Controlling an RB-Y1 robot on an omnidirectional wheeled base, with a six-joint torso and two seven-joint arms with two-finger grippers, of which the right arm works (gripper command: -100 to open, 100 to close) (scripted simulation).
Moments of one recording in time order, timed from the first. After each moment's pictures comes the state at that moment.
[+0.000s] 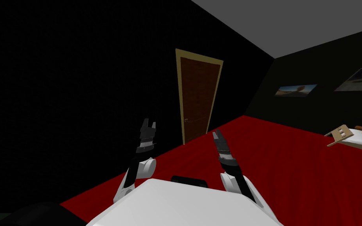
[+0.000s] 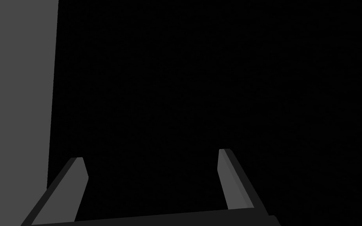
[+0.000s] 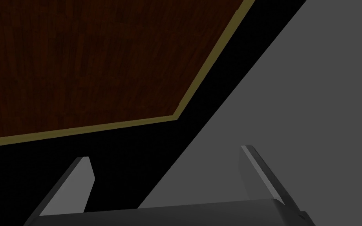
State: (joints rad) arm 0.40 -0.11 0.08 -1.90 0.06 -0.64 0.06
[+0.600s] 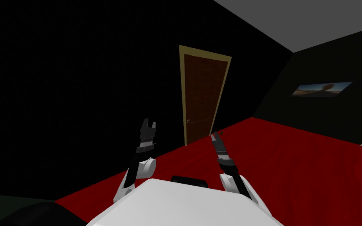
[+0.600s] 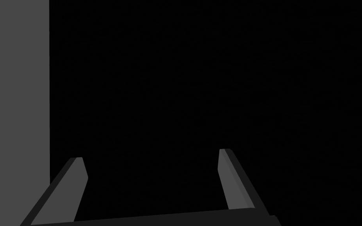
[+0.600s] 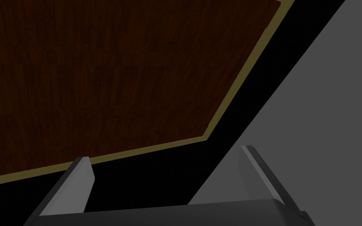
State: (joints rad) arm 0.35 -0.14 0.08 -1.75 0.05 -0.67 0.02
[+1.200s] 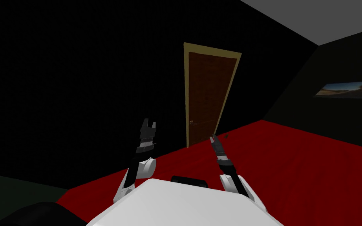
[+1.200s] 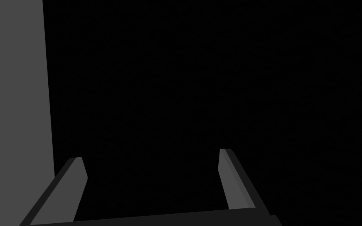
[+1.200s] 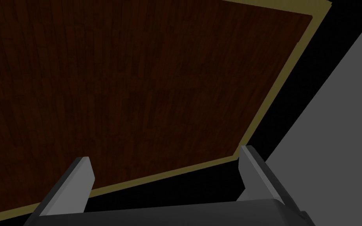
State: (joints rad) arm 0.29 -0.17 0.09 -1.58 0.03 -0.71 -0.03
